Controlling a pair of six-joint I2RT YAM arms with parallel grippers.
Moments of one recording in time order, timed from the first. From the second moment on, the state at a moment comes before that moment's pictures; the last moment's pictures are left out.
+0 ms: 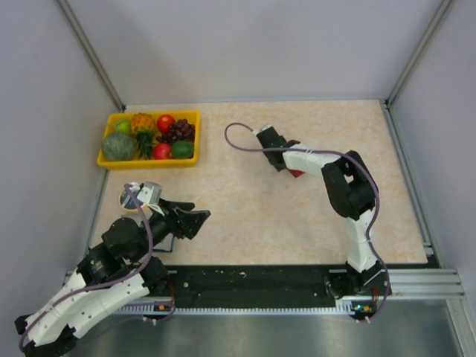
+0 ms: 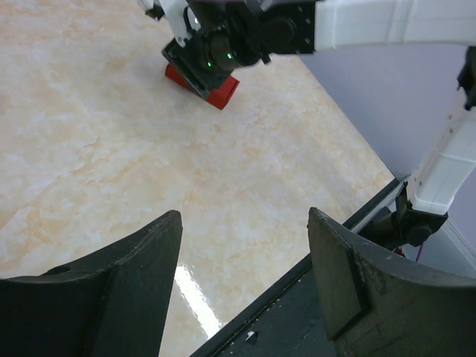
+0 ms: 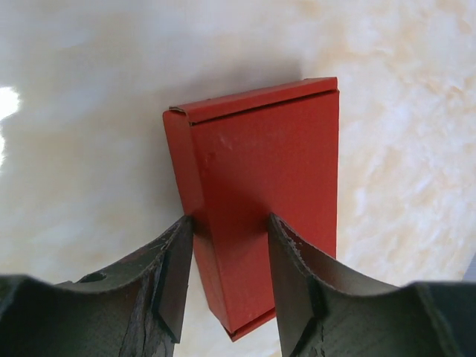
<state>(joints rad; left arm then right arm) -0.90 0.21 0.64 -0.50 -0.19 -0.52 0.64 2.06 1.41 -0.35 0.53 -0.16</state>
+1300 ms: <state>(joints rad) -0.90 0.57 0.61 -0.28 -0.07 -0.58 0.11 2.71 2.58 -0.75 0.54 -0.02</state>
